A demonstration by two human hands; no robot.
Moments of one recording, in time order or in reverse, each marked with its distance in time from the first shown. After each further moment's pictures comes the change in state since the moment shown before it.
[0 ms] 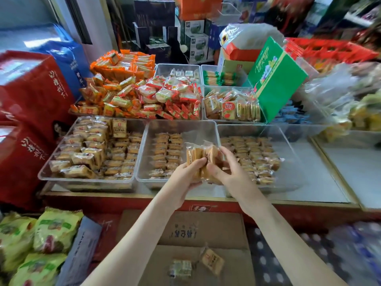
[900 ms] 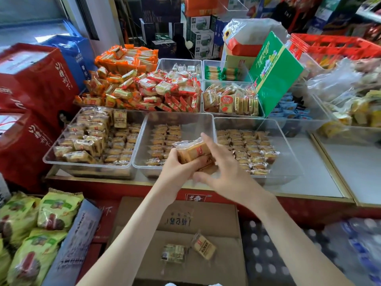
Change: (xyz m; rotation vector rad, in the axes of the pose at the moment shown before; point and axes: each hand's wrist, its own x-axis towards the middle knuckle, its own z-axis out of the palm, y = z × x) left_hand -0.033 -0.014 0.022 0.118 0.211 0.227; right_hand -0.031 0.000 -0.022 -0.496 -0.151 -0.414
